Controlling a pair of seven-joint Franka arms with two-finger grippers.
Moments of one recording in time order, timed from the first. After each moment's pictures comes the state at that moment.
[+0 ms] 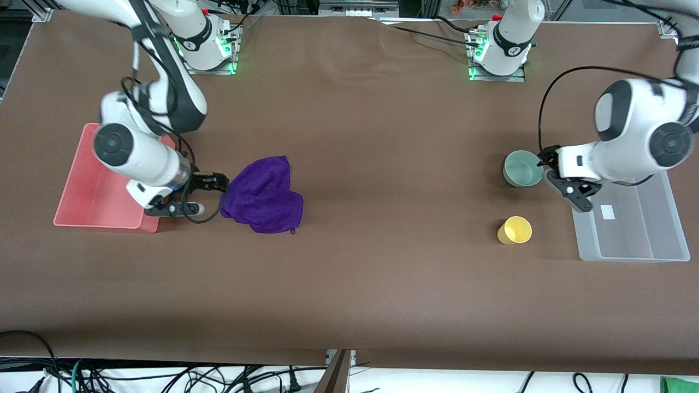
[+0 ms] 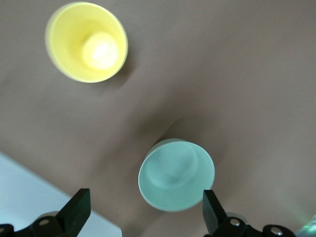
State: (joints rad) left arm 0.13 0.21 -0.12 -2.07 0.03 2.07 0.85; right arm 0.12 0.35 0.14 -1.95 0.01 2.24 0.21
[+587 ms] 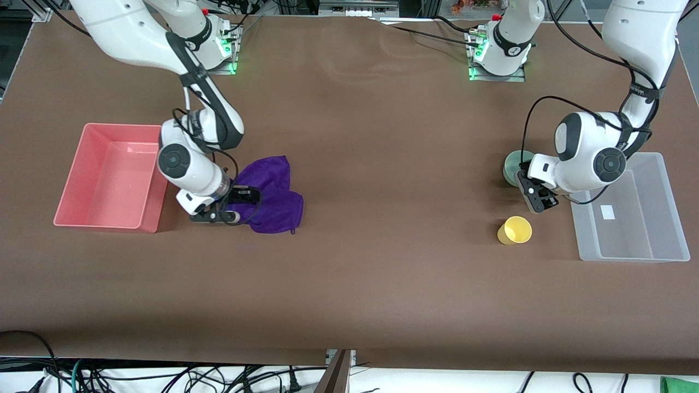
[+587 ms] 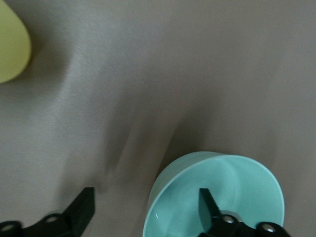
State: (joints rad) left arm 0.18 0.40 -0.12 -2.19 0.03 2.36 1.20; right arm 0.19 0.54 0.14 -2.02 0.01 2.58 0.30
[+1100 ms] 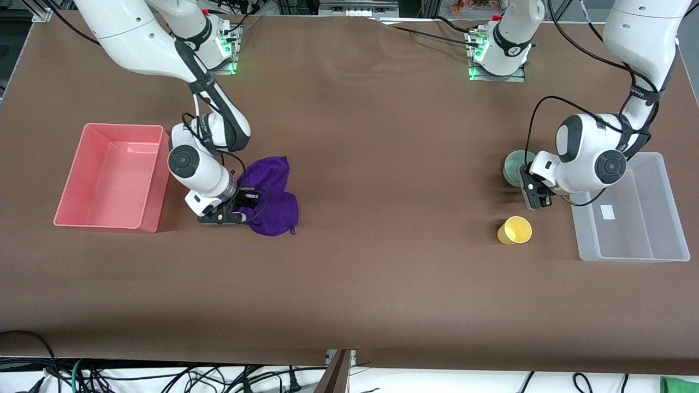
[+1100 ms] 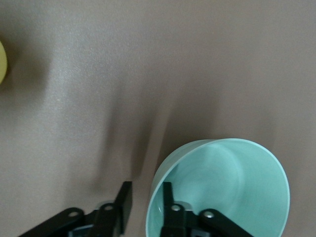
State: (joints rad) left arm 0.18 0.41 -0.13 -2.18 0.03 2.36 1.33; right arm 0.19 0.55 0.14 -1.98 0.01 2.50 0.29
